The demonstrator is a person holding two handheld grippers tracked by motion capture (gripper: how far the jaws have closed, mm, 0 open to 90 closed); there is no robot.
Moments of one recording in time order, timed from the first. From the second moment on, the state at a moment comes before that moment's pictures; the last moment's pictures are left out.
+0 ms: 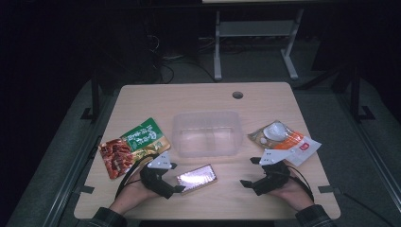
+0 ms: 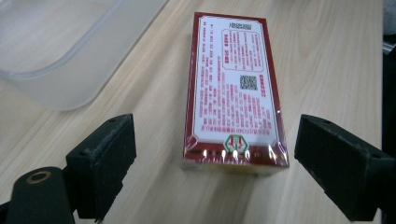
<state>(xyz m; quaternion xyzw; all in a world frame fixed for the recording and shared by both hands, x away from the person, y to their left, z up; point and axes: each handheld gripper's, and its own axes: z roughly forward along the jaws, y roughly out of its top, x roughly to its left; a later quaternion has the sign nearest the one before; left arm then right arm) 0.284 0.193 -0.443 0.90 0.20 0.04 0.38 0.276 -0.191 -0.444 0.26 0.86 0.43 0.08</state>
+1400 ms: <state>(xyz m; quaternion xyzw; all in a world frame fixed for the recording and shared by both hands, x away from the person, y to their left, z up) 0.281 0.168 -0.462 0.93 0.17 0.05 0.33 0.275 -0.190 -0.445 0.26 0.86 0.43 0.08</state>
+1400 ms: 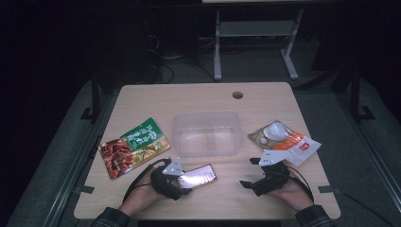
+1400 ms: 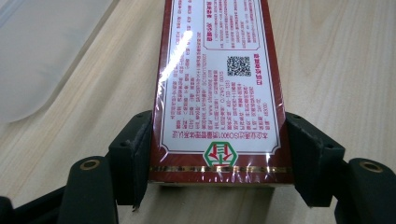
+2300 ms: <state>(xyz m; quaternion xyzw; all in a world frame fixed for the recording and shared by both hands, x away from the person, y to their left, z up) 0.304 0.187 -0.417 0.87 0.11 0.01 0.47 0.282 -0.182 -0.426 0.20 0.86 0.48 0.03</state>
